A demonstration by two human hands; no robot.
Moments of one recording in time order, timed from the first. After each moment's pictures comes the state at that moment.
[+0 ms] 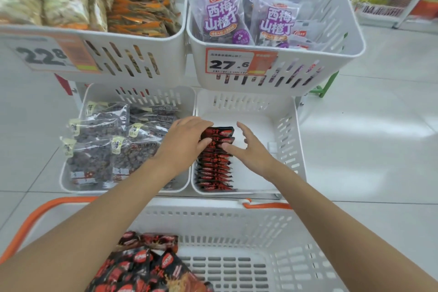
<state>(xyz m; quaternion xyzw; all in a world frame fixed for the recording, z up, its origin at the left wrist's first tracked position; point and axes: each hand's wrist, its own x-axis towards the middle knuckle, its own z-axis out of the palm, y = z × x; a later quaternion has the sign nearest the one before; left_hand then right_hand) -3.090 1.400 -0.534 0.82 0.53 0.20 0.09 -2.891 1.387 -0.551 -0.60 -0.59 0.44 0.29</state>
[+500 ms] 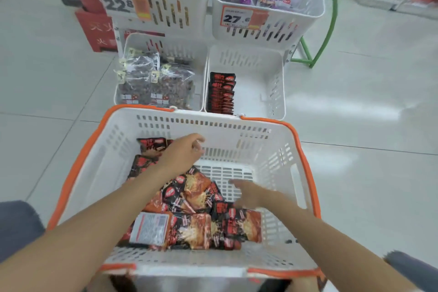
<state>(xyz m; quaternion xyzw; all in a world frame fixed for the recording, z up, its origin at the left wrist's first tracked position) -3.126 1.178 -0.554 0.71 0.59 0.17 0.35 -2.889 1.138 -0.629 -0.59 -0.66 0.44 -0.14</state>
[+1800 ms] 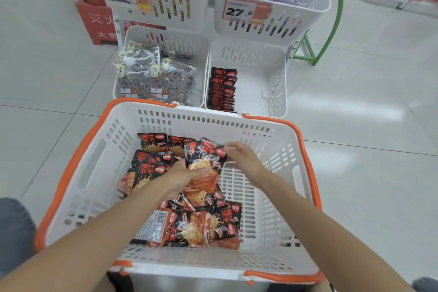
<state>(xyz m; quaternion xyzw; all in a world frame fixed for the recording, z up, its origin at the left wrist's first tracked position) -3.116 1.145 -0.603 0.33 0.59 0.23 0.70 -2.918 1.172 -0.590 -0.61 -0.48 0.57 0.27</state>
